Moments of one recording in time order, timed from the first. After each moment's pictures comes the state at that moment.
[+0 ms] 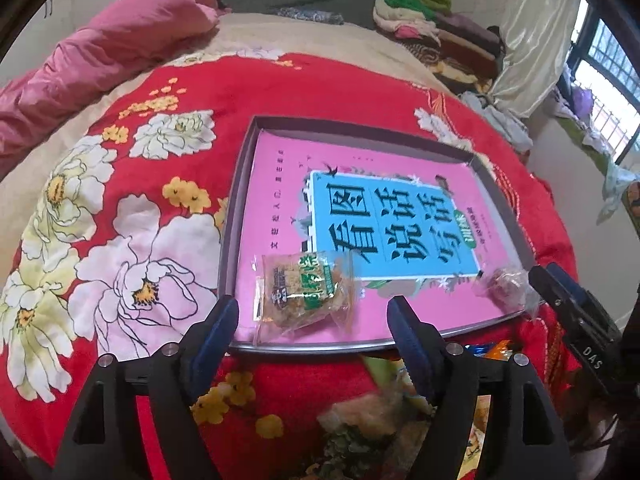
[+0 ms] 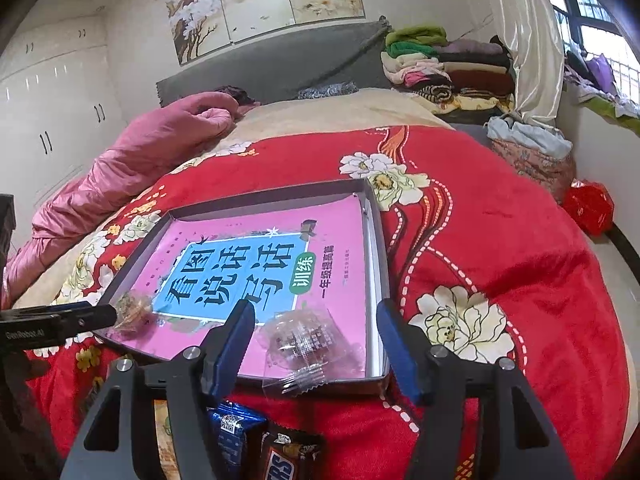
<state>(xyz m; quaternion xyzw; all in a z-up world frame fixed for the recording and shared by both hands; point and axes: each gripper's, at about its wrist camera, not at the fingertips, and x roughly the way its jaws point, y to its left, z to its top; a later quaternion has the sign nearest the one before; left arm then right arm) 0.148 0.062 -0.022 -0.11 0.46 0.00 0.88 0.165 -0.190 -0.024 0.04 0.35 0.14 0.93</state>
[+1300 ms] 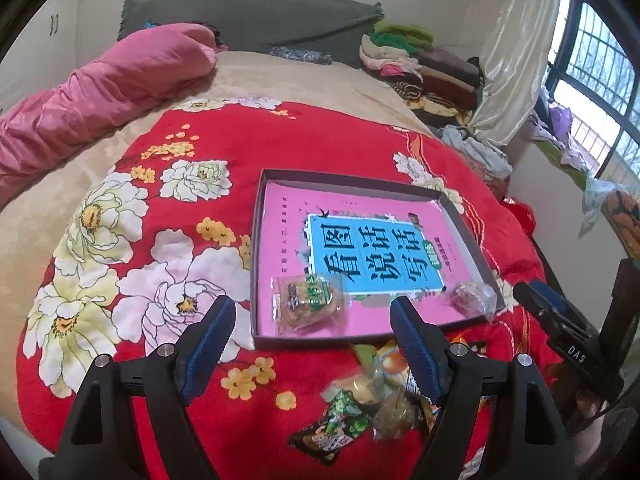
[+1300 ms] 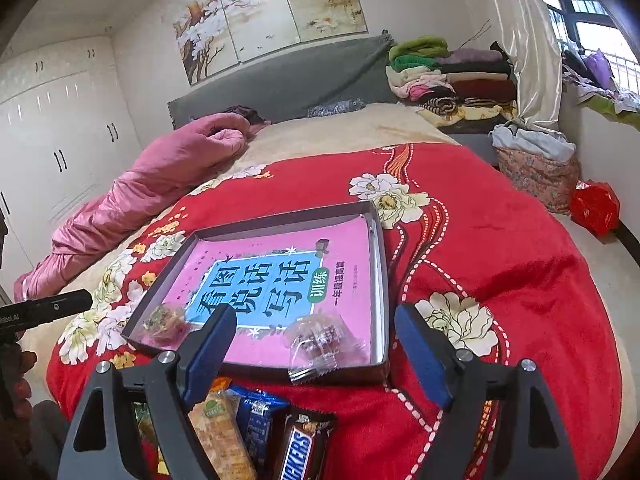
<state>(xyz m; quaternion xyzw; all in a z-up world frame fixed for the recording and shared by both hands) 0.101 0.078 0.028 -0.11 0.40 -0.01 0.91 0.137 -0.206 0.004 0.06 0.32 0.17 0.93</state>
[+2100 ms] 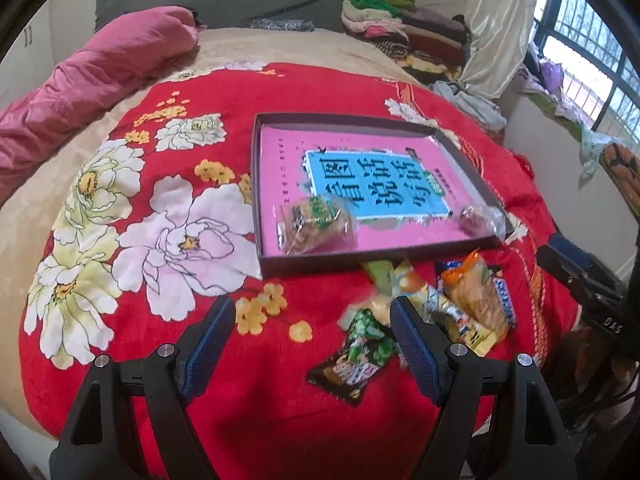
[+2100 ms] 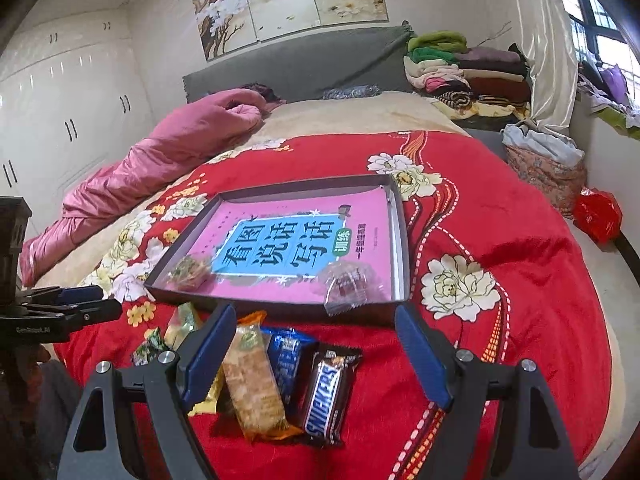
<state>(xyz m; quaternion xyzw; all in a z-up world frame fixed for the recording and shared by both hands) 0.071 0.074 -0.005 -0.06 0.46 -0.04 0.89 0.089 -0.193 0.004 0.02 0.35 0.18 0.92</state>
